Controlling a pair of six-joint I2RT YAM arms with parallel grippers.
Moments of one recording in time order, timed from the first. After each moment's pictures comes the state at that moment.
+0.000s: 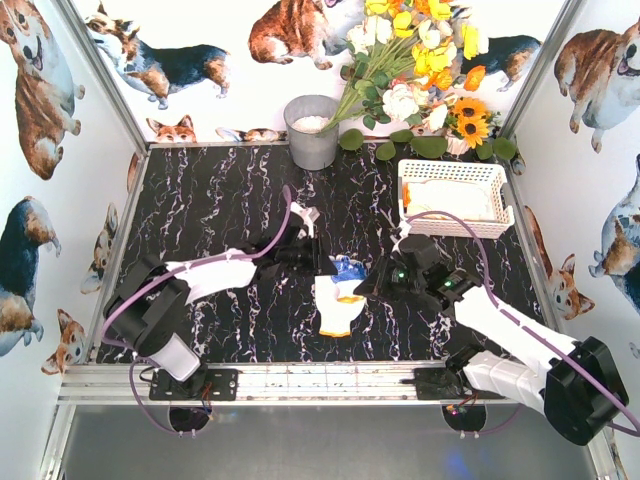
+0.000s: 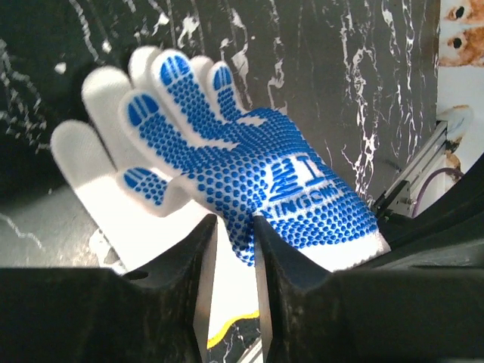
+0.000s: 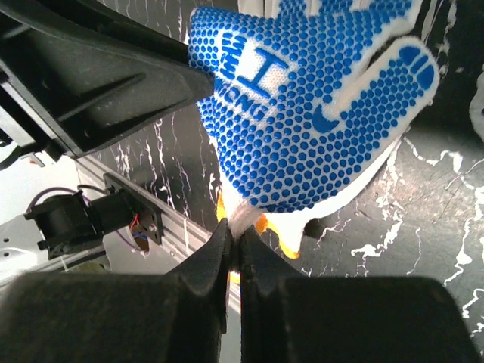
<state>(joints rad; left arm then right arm) -0.68 1.61 0.86 0.08 0.36 -0.75 0.57 1.02 0.57 -0.26 -0.33 0.90</state>
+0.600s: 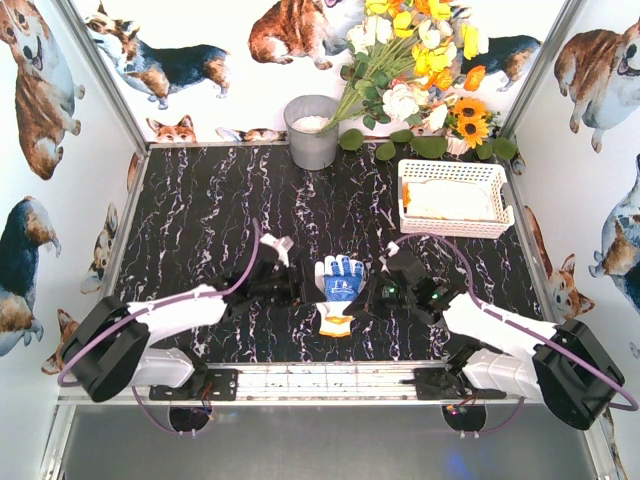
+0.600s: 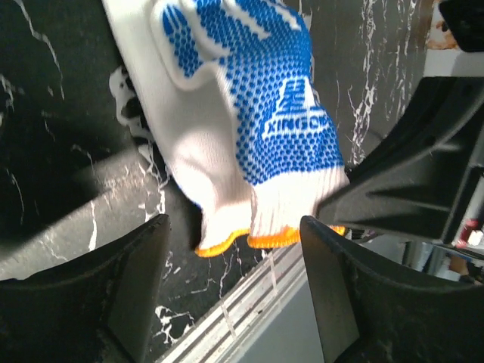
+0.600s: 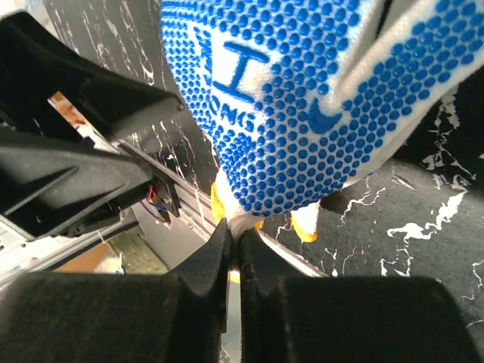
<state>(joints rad) -0.72 1.30 0.53 0.11 0.33 -0.91 0.68 1.09 0.45 -0.11 -0.40 1.09</state>
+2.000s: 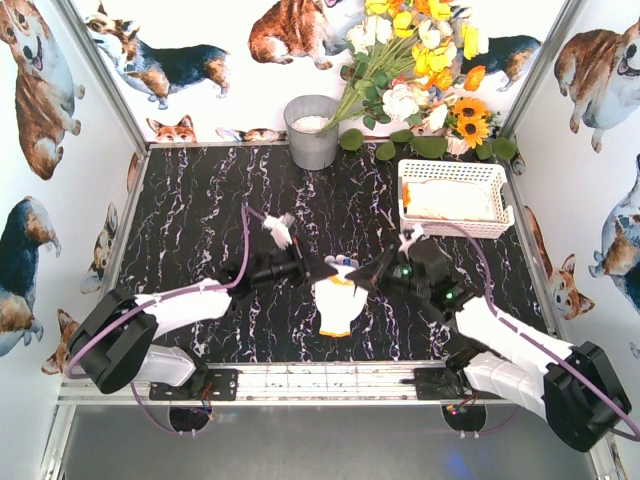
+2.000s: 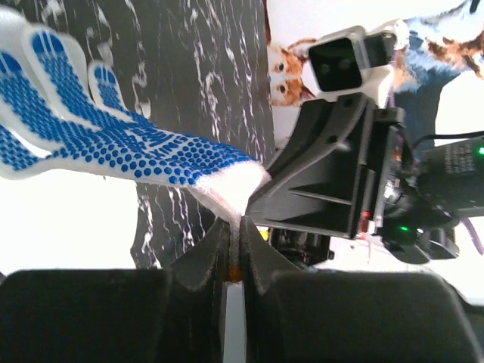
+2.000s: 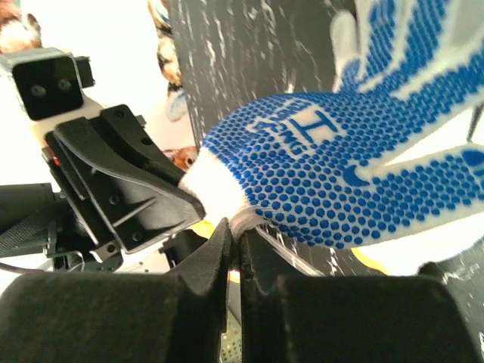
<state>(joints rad) -0.70 1.34 0.53 0.51 0.41 -1.21 0.56 0.97 0.40 0.12 -0.35 1.30</state>
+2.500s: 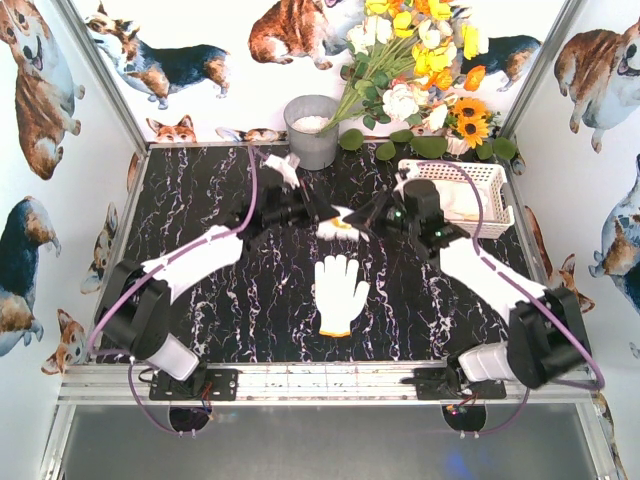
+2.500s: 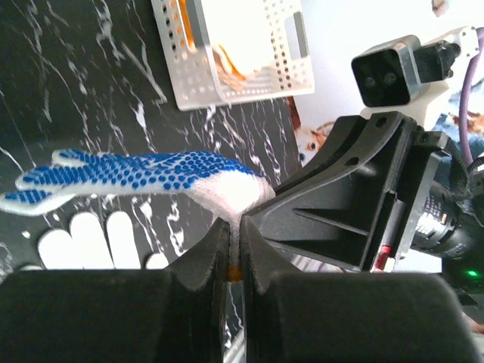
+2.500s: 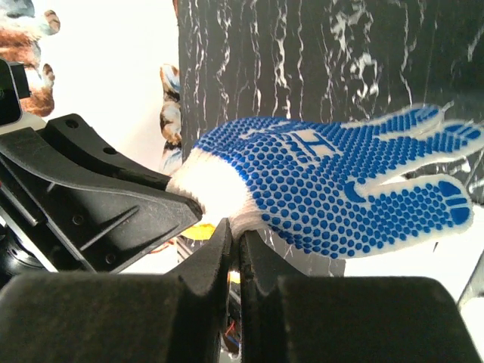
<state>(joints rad) -0.57 1.55 1.04 0.16 0.38 -0.93 0.40 1.33 0.86 0.04 -0.40 1.04</state>
